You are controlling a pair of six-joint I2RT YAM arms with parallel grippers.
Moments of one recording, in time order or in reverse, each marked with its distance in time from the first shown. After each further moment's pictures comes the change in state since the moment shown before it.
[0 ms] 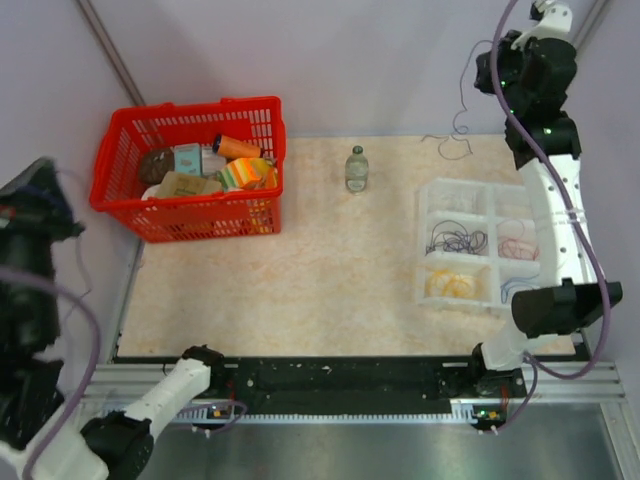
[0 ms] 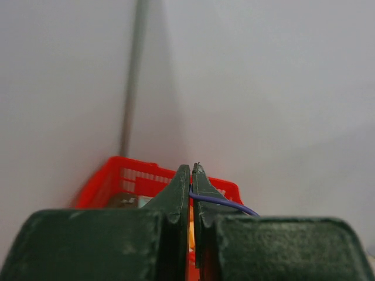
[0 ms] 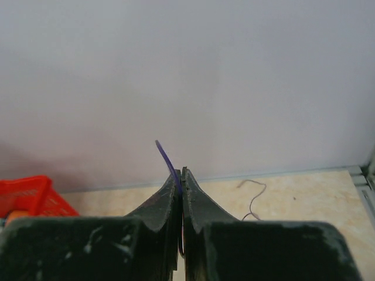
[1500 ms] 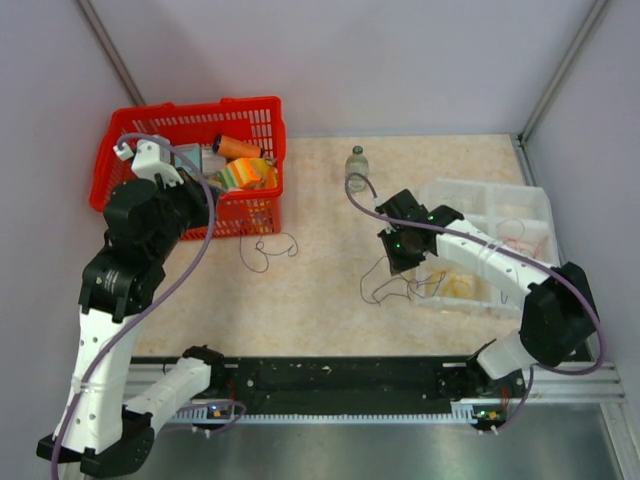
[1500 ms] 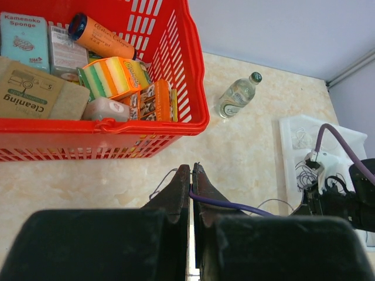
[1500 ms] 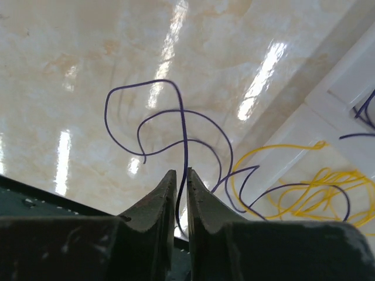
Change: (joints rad) left arm 0.000 0.079 -0.619 -0.014 0.420 -0.385; right arm 0.557 -0.199 -0.881 -0.473 -0.063 0.063
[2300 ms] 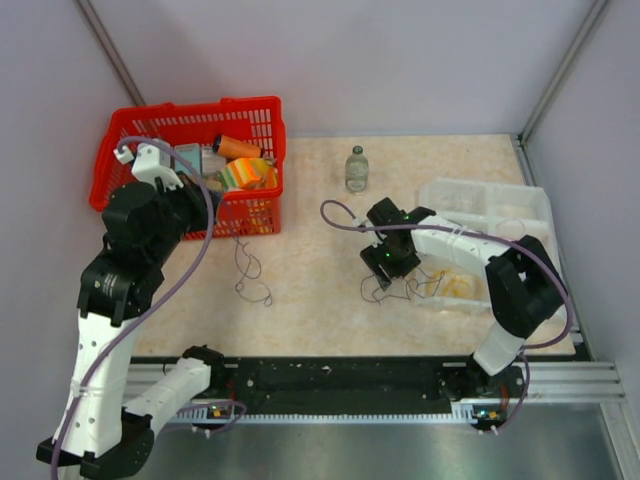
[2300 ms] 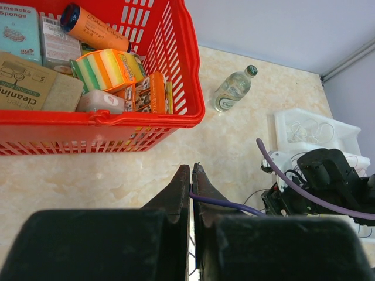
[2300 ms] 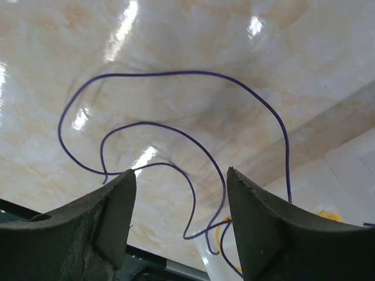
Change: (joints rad) left arm 0.000 -0.014 -0.010 -0.016 0.028 -0.014; right arm 0.015 0.224 0.033 0.005 0.013 -0.290
